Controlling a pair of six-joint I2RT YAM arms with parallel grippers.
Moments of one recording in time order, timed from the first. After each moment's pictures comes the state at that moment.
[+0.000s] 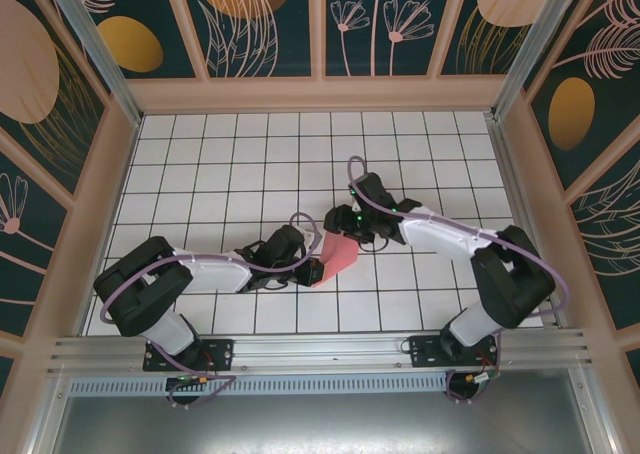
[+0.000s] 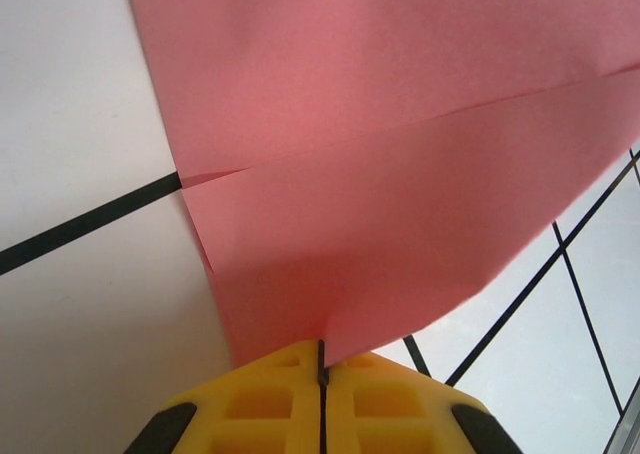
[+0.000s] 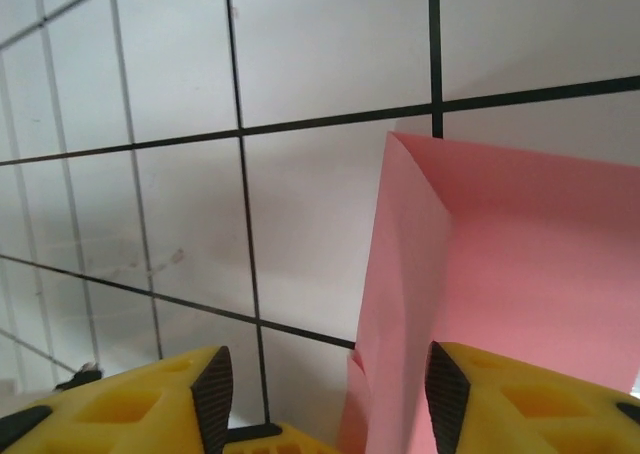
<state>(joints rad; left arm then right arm) -0.88 1.58 0.57 0.19 0.28 -0.64 0.70 1.57 0.94 -0.33 -0.23 0.85</state>
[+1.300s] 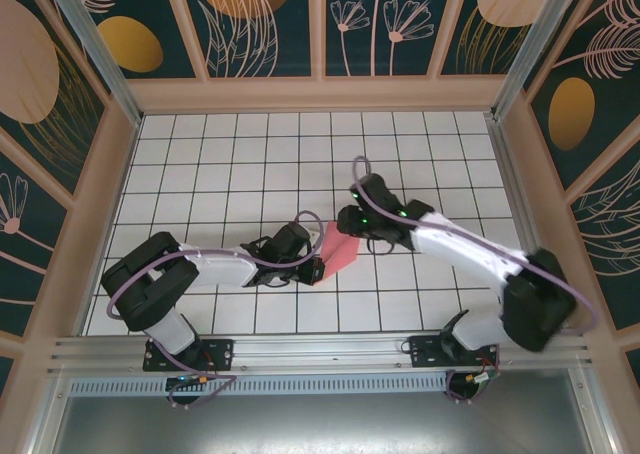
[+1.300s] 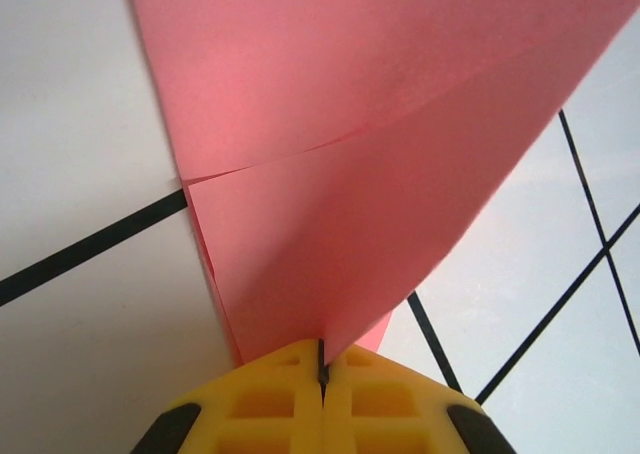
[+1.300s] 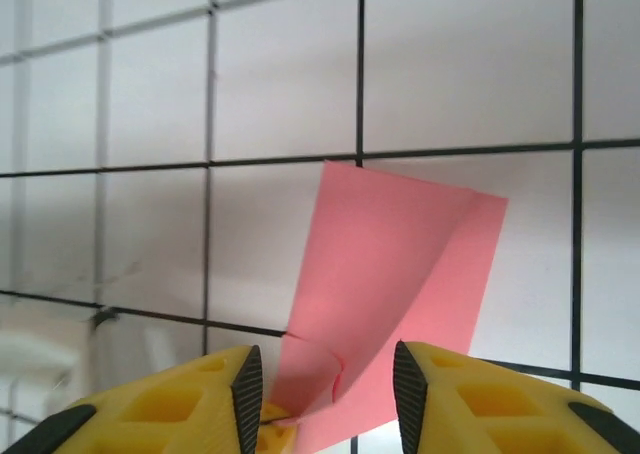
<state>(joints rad) -0.88 1.62 0.63 0.11 0.27 -0.60 0.74 1.32 0.90 -0.45 0.01 0.75</state>
